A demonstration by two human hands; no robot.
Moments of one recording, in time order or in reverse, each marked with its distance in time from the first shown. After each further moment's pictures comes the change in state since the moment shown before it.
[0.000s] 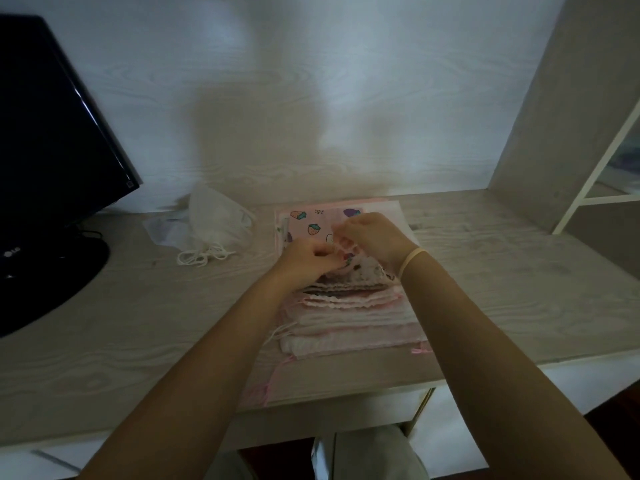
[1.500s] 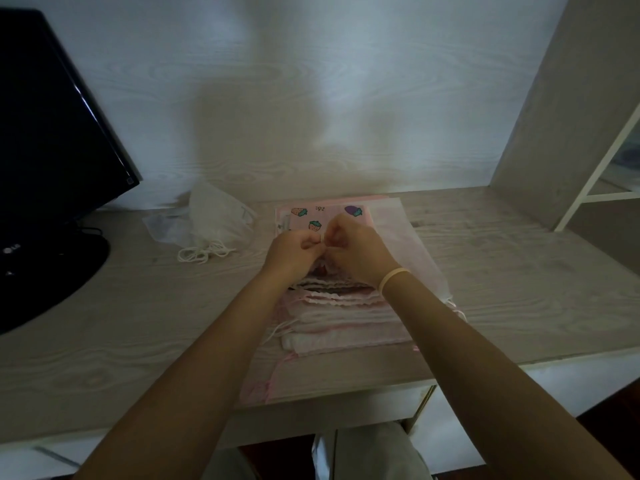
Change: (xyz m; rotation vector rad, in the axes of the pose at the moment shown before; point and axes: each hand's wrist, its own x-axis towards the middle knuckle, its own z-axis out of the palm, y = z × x) left_hand 0.011 -0.018 -0.005 -0.022 0.205 0.030; right_hand 0.008 0.031 0.032 -0.375 0.141 -0.284
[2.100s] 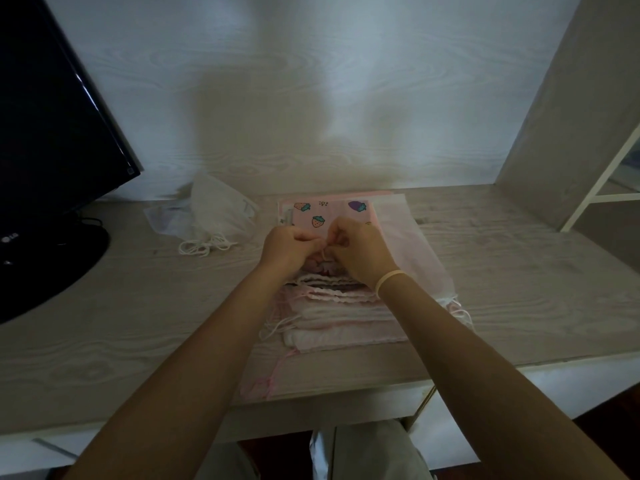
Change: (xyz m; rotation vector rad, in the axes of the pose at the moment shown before) left_hand 0.003 -0.009 -0.004 -0.227 0.047 -0.174; right_hand 0.001 0.001 0.011 -0.051 0.054 -0.022
